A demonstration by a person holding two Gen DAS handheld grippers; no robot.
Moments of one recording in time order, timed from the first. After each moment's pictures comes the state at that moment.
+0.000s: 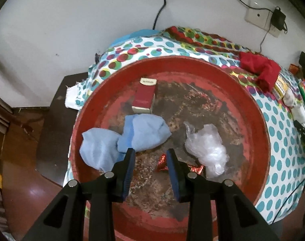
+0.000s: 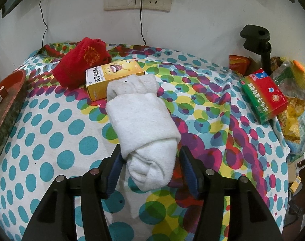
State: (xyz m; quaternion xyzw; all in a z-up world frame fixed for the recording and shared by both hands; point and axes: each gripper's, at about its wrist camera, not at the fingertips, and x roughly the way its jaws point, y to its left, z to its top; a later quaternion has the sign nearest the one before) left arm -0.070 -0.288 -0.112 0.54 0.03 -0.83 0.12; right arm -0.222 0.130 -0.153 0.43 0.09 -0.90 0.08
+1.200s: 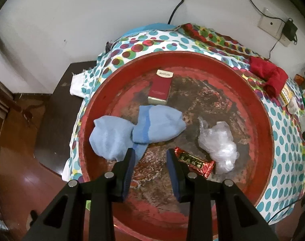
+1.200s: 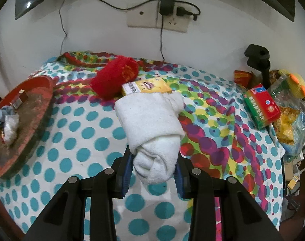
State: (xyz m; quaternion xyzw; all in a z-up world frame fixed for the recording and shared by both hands) left arm -0.060 -0.311 -0.115 0.55 0.07 -0.82 0.14; right arm -0.181 0.090 -0.108 0.41 0.08 -0.90 0.11
